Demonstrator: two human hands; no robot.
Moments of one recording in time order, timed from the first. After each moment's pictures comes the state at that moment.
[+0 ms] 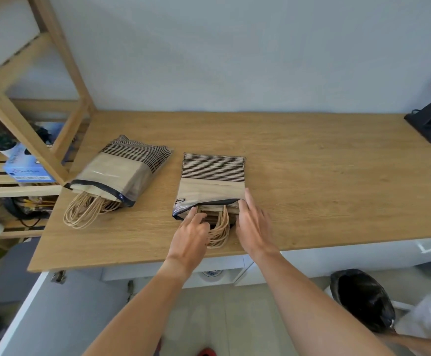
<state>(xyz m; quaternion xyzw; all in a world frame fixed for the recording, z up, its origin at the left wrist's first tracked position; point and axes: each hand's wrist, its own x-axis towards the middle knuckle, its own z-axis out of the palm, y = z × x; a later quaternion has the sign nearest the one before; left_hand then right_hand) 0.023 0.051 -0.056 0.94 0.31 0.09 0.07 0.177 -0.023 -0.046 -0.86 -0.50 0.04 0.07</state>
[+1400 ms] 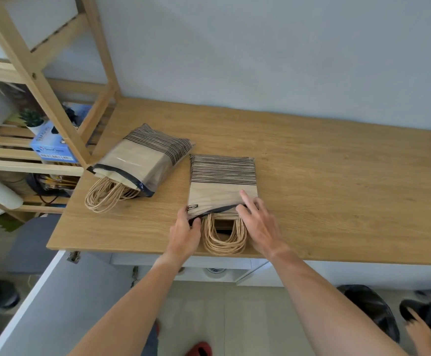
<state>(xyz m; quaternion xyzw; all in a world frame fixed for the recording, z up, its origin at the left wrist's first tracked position) -0.008 0.074 -0.075 0.65 0.54 0.20 0.50 0.183 -0.006 -0.053 -0.76 -0.65 0.01 0.00</state>
